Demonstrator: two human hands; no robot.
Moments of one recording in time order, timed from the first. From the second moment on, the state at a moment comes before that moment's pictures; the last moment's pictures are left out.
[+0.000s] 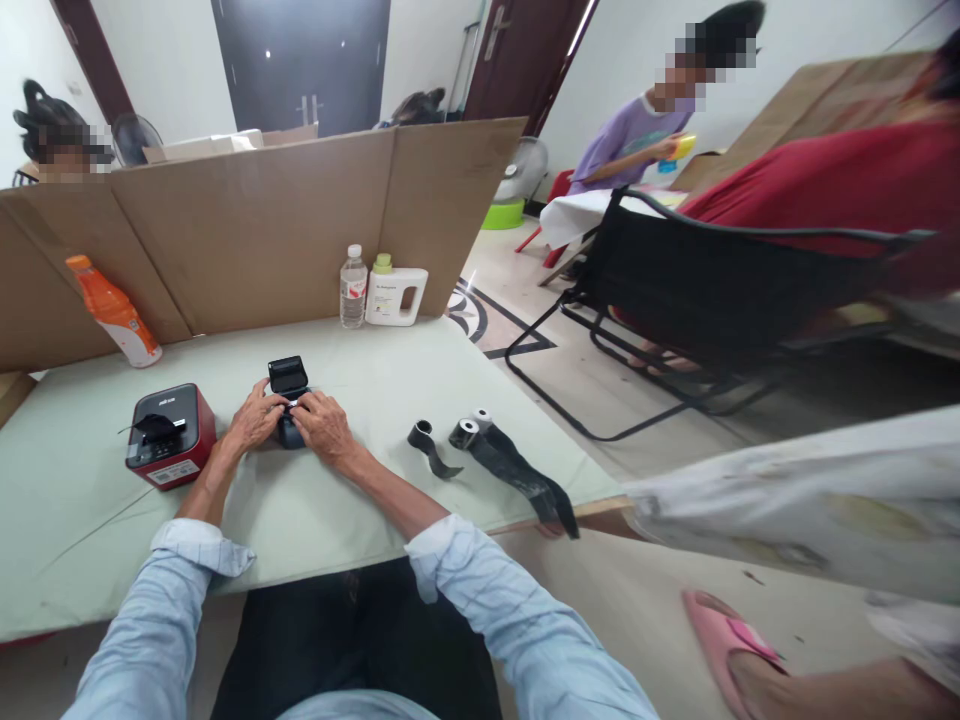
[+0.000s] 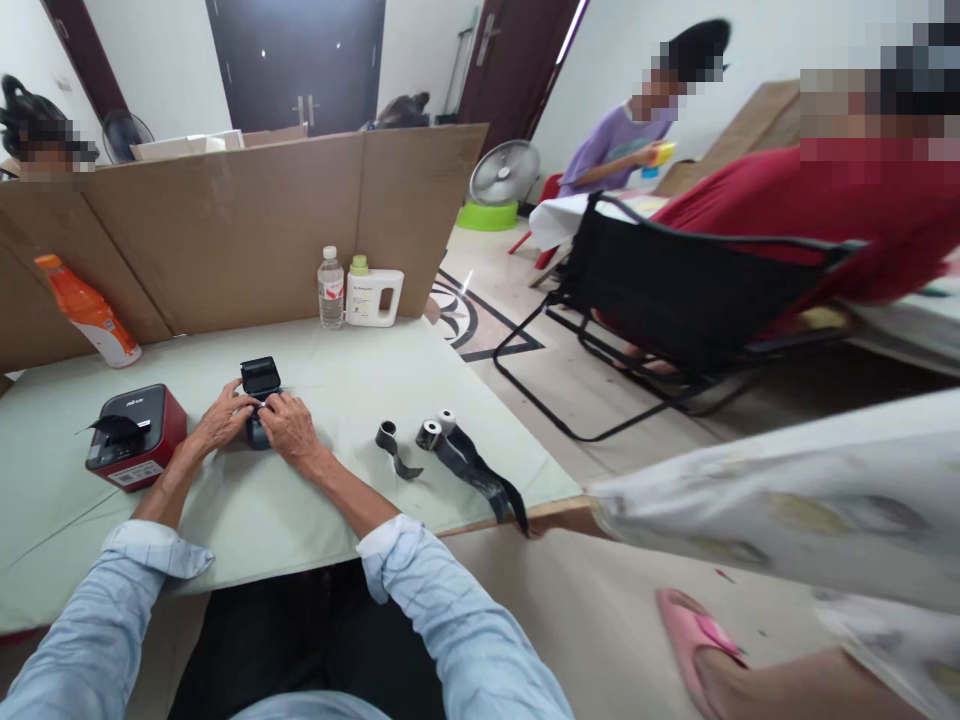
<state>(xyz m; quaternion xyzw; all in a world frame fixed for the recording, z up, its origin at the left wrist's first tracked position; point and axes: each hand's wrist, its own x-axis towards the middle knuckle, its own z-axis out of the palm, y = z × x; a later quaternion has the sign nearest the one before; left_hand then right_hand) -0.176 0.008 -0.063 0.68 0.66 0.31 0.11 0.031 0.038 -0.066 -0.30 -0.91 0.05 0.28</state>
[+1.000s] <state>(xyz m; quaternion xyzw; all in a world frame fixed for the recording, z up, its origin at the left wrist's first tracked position) -0.152 -0.040 -0.068 0.69 0.65 0.30 0.10 0.050 0.042 -0.085 -0.32 -0.88 0.10 0.34</state>
